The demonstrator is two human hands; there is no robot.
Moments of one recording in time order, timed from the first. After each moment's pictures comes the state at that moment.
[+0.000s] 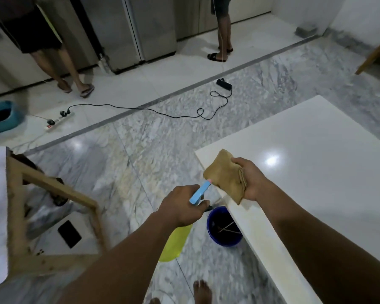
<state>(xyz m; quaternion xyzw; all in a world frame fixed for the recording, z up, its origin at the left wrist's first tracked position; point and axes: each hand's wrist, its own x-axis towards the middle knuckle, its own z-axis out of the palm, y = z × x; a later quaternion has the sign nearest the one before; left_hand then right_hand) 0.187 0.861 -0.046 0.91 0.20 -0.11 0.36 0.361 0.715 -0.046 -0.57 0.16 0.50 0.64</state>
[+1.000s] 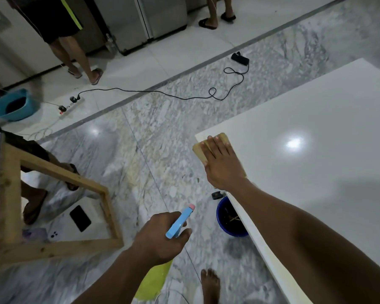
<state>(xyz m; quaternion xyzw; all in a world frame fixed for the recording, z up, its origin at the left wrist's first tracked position) 0.125 0.844 -0.109 0.90 0.26 -0.14 0.32 0.376 0.765 -0.194 -0.88 -0.47 0.06 0.03</state>
